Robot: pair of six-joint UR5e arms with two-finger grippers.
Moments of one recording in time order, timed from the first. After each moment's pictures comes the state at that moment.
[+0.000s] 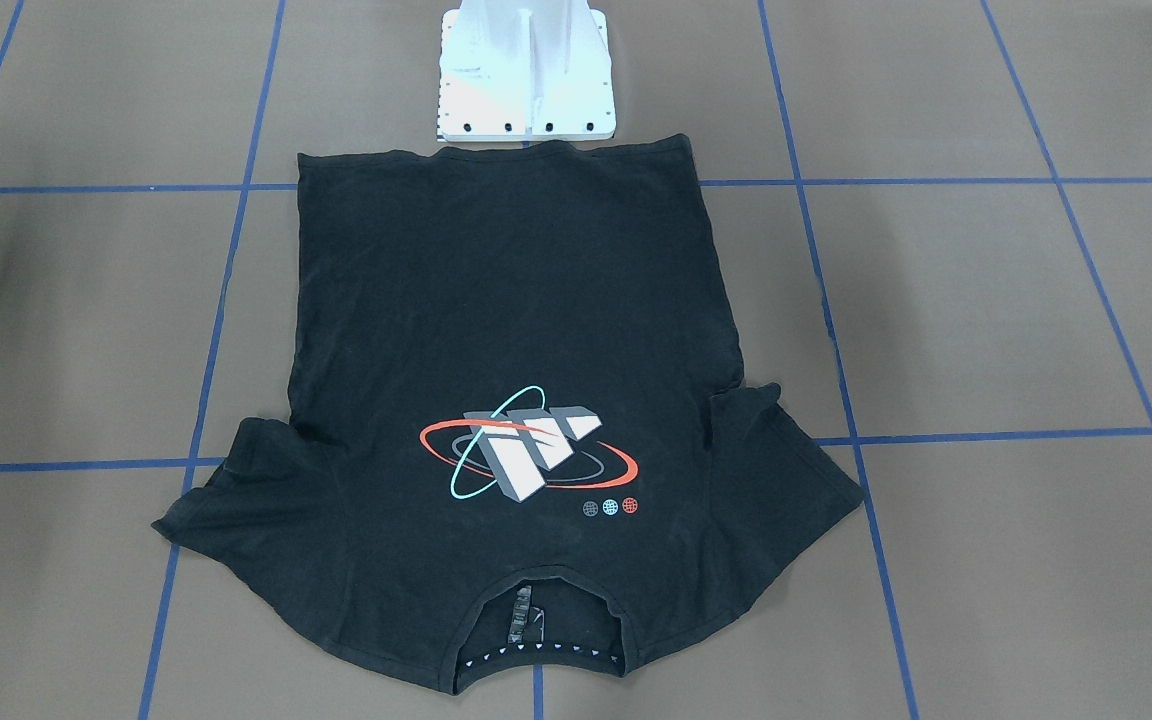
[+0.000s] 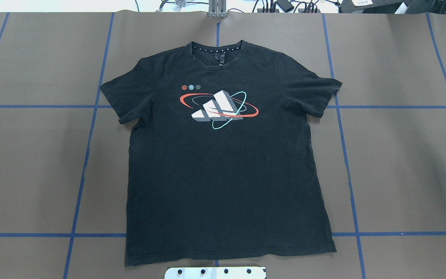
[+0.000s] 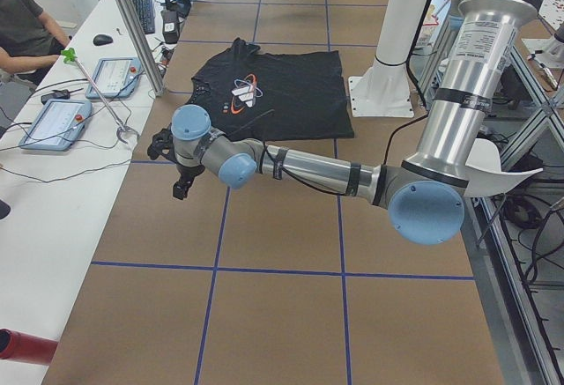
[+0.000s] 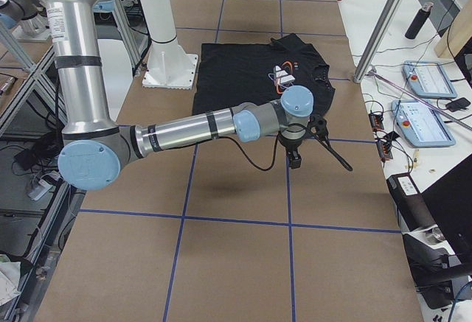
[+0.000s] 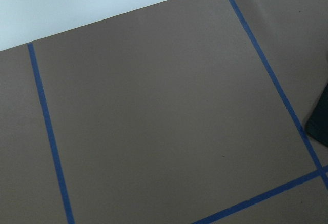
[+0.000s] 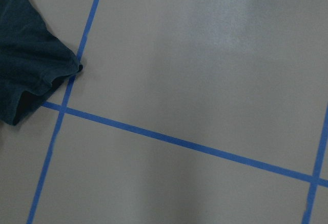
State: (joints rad) left arm -1.37 -1.83 -1.47 -2.07 -2.37 -0.33; right arm 1.38 -1.43 1.70 -1.47 2.43 0.16
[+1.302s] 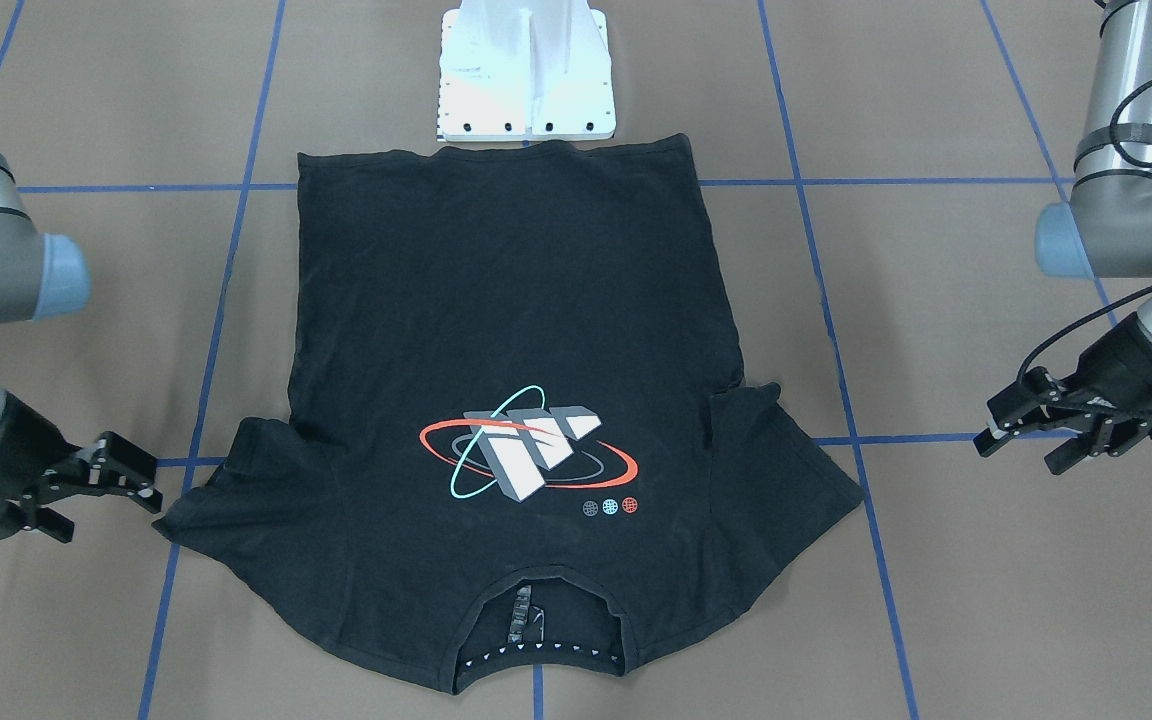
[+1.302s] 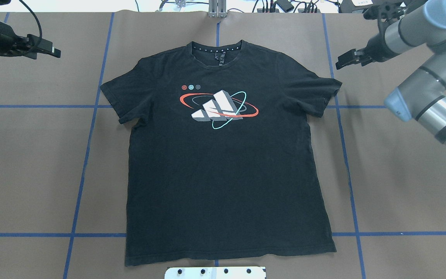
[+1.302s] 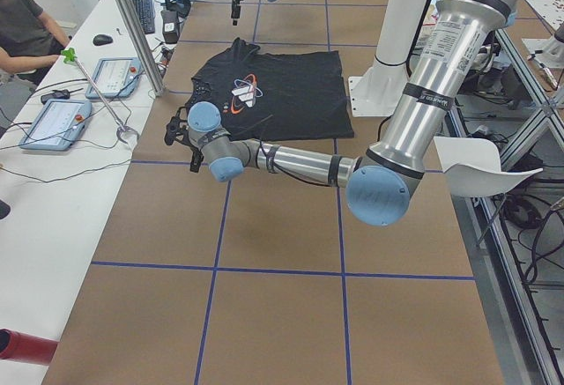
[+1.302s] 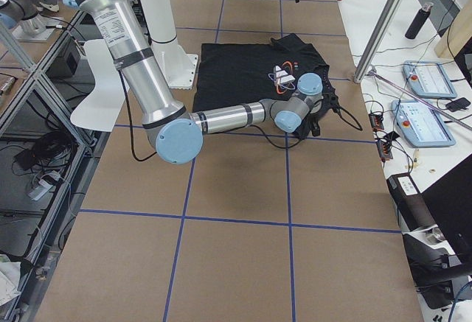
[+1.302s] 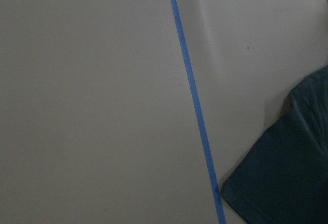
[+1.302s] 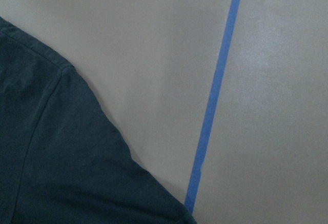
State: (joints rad) left arm -1.17 -1.95 -1.31 -2.46 -2.30 -0.85; right arm 1.04 -1.12 1.26 -0.83 2.16 0.70
